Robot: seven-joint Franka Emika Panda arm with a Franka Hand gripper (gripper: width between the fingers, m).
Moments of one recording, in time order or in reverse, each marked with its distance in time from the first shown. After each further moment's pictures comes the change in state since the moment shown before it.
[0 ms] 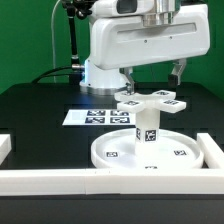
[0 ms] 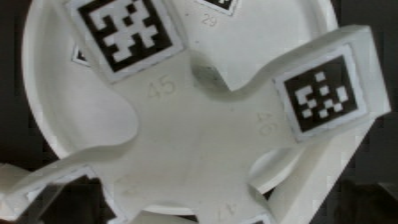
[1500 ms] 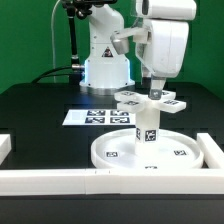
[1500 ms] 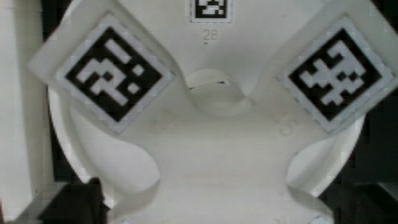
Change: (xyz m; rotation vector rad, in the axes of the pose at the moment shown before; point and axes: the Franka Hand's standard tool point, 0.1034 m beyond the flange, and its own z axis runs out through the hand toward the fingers) arm -0.003 0.002 0.007 -0.080 -0.120 -1.186
